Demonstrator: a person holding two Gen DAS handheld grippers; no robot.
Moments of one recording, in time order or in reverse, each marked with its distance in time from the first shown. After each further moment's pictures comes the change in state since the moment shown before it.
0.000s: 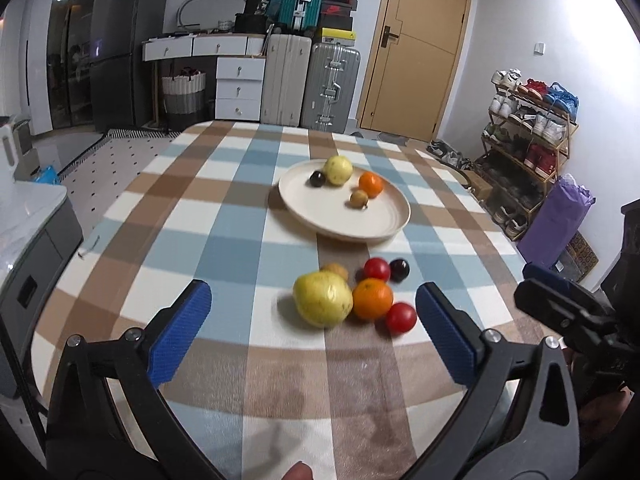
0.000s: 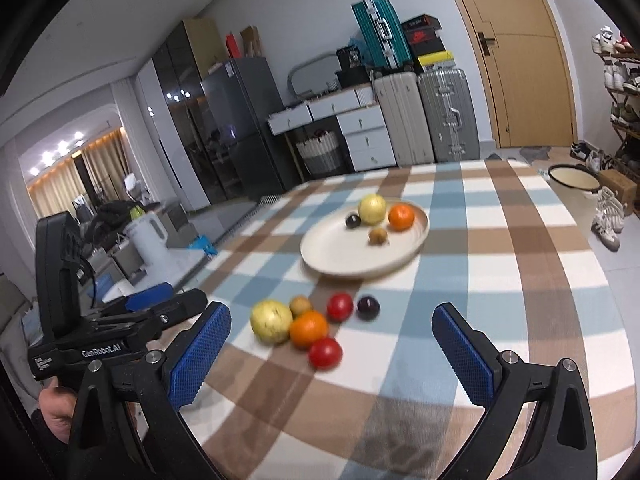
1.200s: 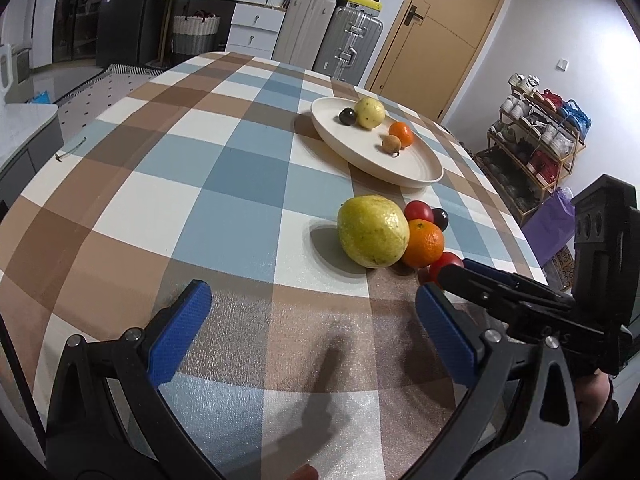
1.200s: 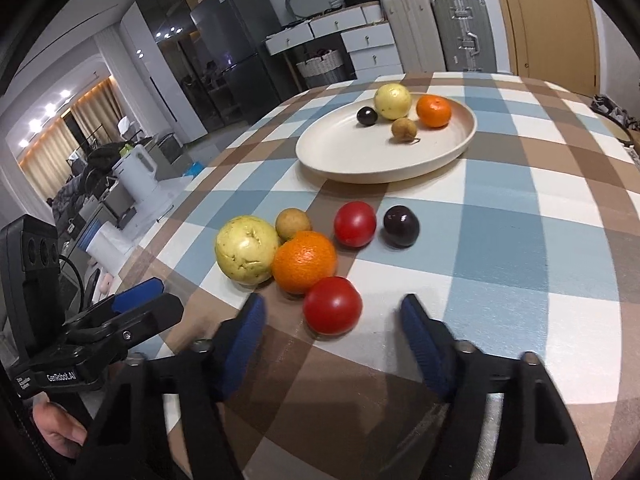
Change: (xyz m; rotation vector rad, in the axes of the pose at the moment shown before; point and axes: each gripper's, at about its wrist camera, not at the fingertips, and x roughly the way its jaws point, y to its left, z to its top) left arm 0.059 0.055 -0.045 -0.159 0.137 -0.064; right arm 0.105 0.004 -0.022 0.002 0.291 0.039
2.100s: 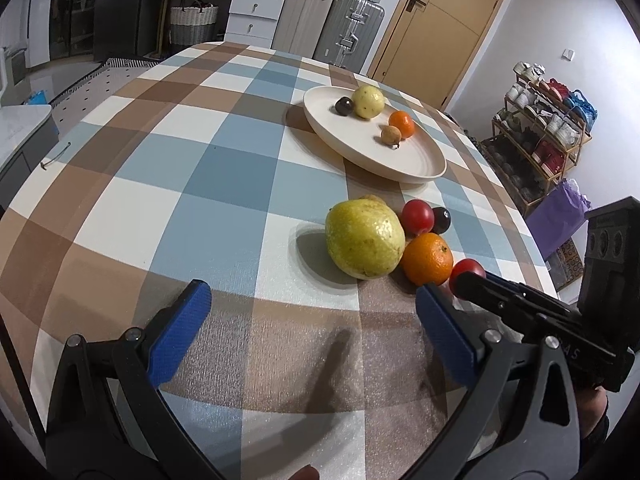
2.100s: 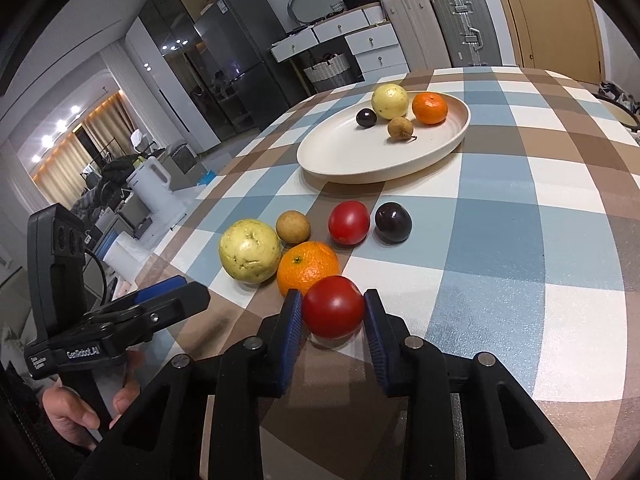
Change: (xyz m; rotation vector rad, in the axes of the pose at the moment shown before) left arm 0.019 -0.014 0.014 0.017 0.047 0.021; right arm -0.013 -0.016 -0.006 0.036 -0.041 0.075
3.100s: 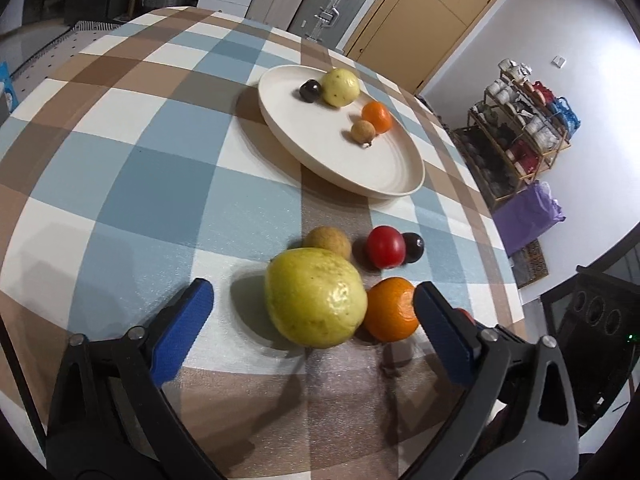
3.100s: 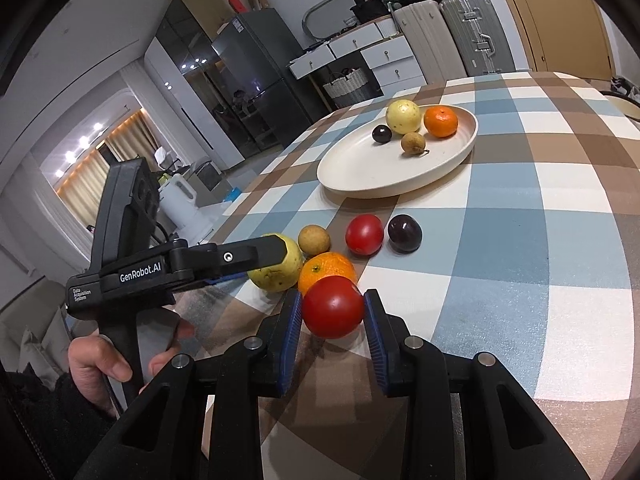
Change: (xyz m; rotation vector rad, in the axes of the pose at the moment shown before) left arm 0.051 -0.012 0.042 -0.056 0.119 -0.160; right arm -0.013 -0.009 -0.004 0.023 -0.057 0.104
